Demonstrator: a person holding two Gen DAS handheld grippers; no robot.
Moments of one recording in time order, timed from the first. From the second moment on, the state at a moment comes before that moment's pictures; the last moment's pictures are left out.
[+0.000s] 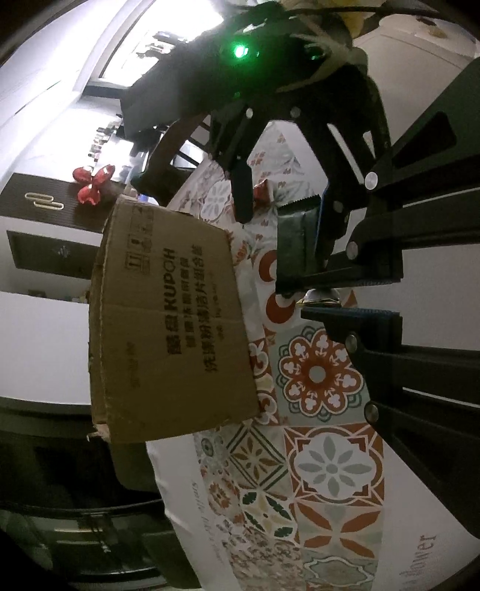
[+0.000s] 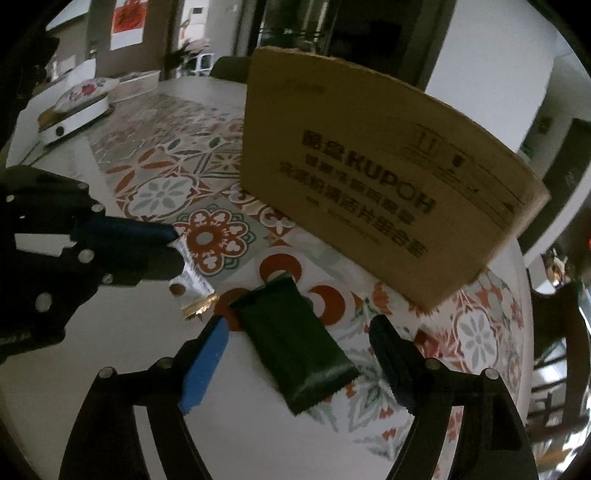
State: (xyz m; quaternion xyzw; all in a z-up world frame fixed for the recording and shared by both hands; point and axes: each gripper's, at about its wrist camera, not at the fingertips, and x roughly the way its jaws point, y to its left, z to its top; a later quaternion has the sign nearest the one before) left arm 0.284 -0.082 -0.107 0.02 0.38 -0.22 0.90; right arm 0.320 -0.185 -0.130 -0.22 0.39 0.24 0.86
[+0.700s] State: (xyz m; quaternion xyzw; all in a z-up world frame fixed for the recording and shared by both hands) left arm 0.285 -0.080 -0.105 0.02 0.38 -0.20 0.91; right arm 0.339 -0.176 -0.152 -0.20 0.44 0.29 0.83
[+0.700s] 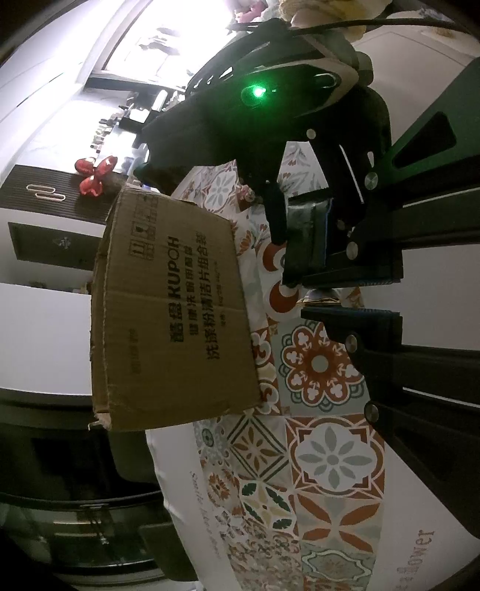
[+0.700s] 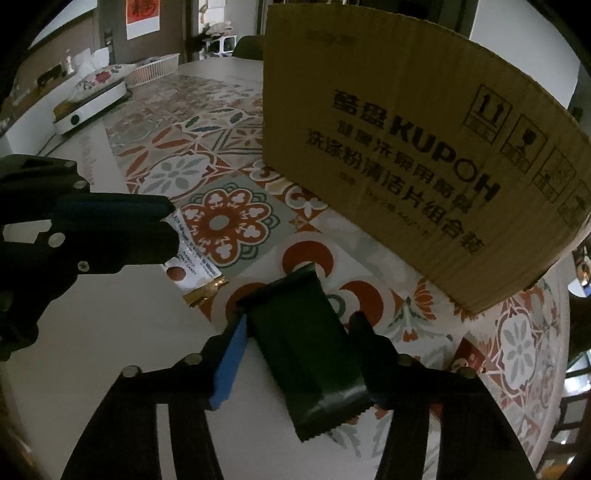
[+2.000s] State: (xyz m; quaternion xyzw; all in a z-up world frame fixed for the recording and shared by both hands) left arm 0.279 -0.093 -0.092 0.02 0.35 -0.21 0.91; right arm 0.328 -0.230 -0.143 -0.03 0.42 0.14 0.90
